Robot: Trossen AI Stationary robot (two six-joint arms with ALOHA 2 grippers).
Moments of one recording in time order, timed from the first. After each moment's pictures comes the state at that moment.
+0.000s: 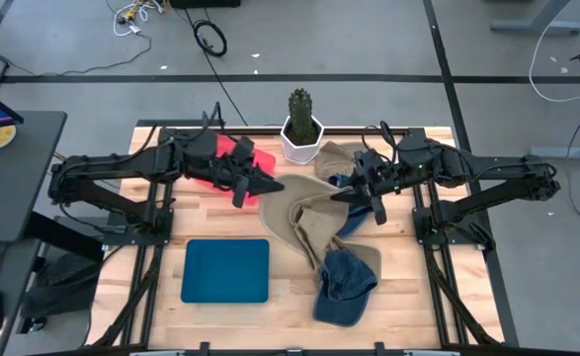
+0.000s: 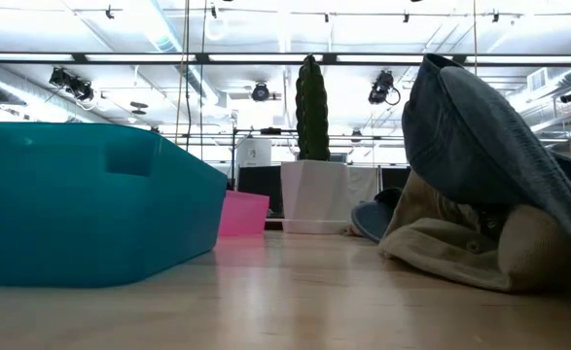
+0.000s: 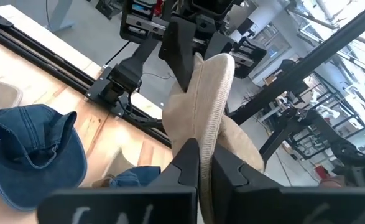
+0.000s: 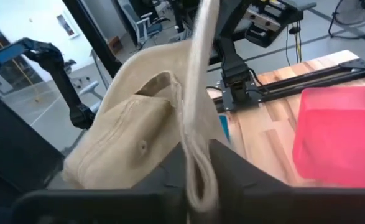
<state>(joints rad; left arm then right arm) 0.04 1.26 1.30 -0.18 0.20 -0.70 0.02 1.08 1.17 -0.32 -0.19 0.33</state>
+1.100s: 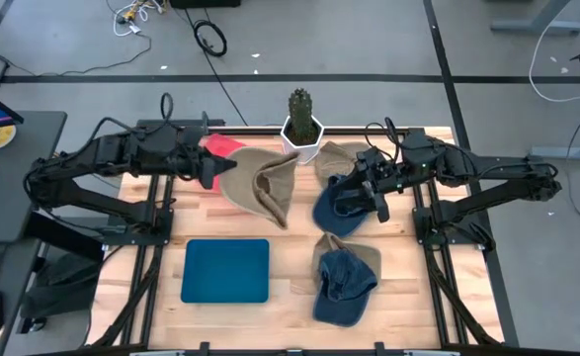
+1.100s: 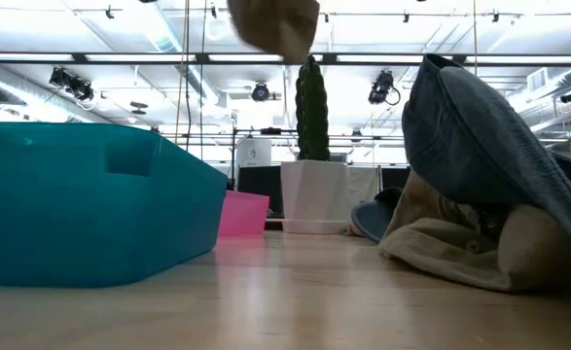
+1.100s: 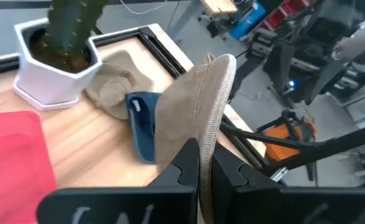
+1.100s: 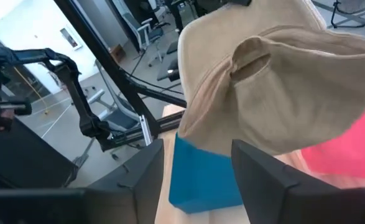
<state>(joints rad) 0.06 1.04 1.39 -0.76 -0.18 -0.79 0.02 1.06 1.16 -0.32 -0.20 0.41</state>
